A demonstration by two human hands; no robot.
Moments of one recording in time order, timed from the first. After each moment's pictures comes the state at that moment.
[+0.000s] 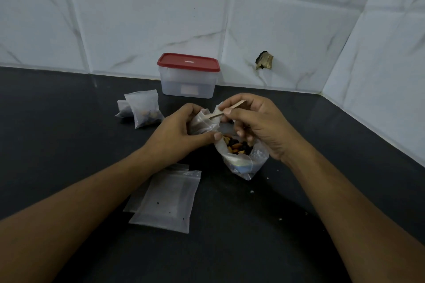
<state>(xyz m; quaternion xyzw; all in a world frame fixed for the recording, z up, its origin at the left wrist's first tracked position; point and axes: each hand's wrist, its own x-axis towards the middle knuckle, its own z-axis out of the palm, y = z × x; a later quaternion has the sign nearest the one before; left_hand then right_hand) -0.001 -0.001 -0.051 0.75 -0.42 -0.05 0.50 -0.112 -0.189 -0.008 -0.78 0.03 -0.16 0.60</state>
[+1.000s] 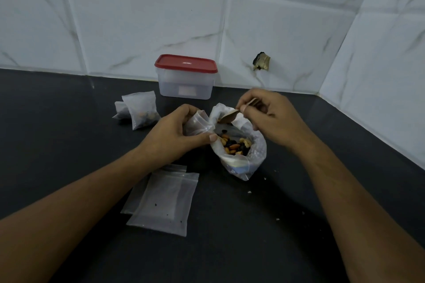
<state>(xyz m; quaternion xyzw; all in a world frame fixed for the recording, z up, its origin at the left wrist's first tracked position) 0.000 0.000 -0.047 0.77 -0.42 -0.05 0.49 -0.123 -0.215 0.003 -0.91 0.03 -0.26 0.34</state>
